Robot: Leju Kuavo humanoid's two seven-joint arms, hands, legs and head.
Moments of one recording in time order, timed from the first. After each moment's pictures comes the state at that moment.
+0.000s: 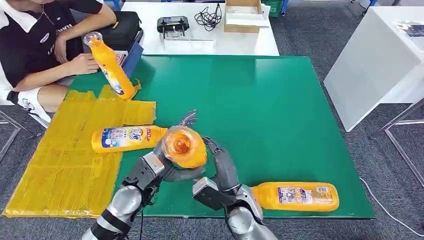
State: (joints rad) left arm -0.18 -0.02 -0.46 -1.53 -0.08 0.00 -0.40; right arm -0.23 0.22 0.63 -1.13 0.43 -0.30 -0.42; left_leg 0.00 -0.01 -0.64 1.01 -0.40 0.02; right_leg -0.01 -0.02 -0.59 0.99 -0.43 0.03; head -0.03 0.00
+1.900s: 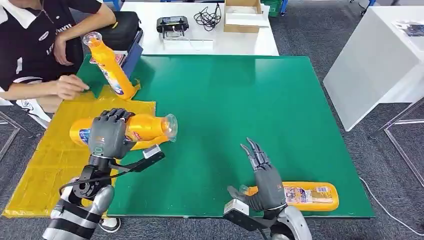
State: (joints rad) left arm -0.13 0.16 -0.20 -1.60 -1.35 0.35 0.06; right arm 0.06 0.01 0.40 -1.58 0.83 -0.31 -0.22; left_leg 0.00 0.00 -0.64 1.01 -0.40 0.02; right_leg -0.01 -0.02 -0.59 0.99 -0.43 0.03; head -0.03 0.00
